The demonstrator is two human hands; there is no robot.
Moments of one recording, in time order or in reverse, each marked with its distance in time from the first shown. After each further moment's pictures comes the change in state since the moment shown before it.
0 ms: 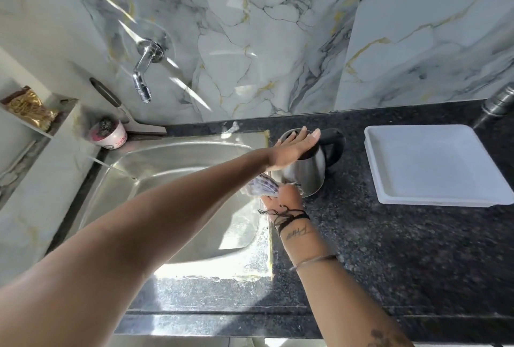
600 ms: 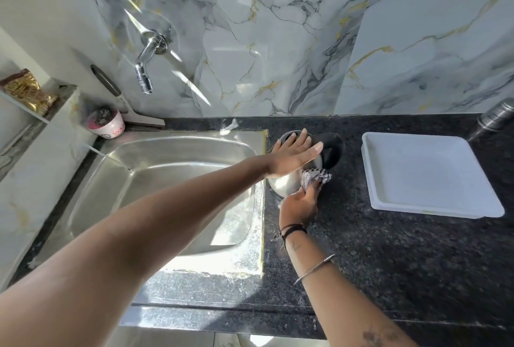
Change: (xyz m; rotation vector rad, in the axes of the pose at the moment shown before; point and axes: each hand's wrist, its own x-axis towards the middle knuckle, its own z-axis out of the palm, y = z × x) left_hand 0.013 -0.011 0.016 0.261 0.056 0.026; right_hand 0.011 0.028 -0.022 -0.065 0.371 -0.501
